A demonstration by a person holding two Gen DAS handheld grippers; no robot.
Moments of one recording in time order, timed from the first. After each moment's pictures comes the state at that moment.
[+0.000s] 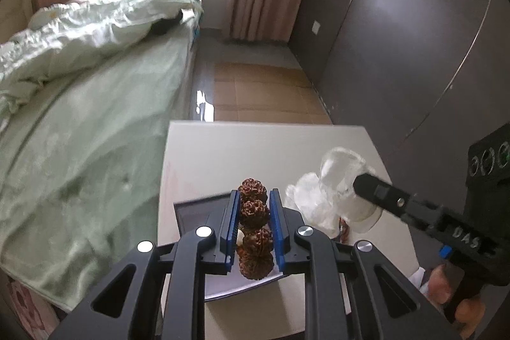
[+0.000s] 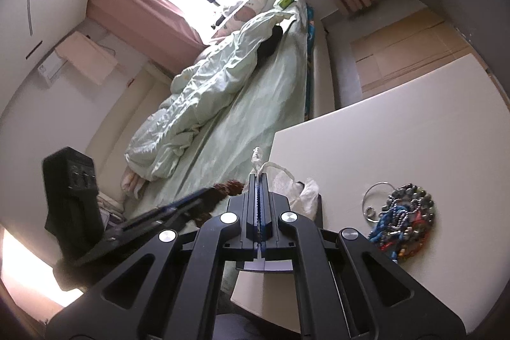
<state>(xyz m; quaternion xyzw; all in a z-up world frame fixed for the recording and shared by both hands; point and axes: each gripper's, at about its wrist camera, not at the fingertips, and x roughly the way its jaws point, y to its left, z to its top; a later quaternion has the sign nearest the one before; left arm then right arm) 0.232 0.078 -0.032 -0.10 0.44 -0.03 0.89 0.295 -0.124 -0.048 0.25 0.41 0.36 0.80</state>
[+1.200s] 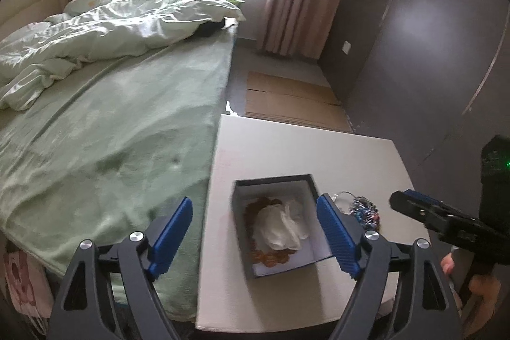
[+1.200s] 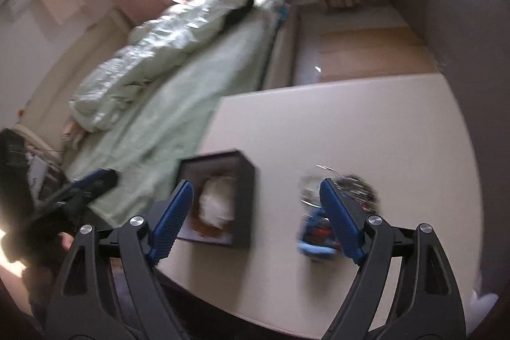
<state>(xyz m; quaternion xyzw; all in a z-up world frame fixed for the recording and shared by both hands) 0.180 0.116 -0.032 -0.12 0.40 0.04 0.91 0.288 -0.117 -0.075 0.08 0.46 0.29 0.83</state>
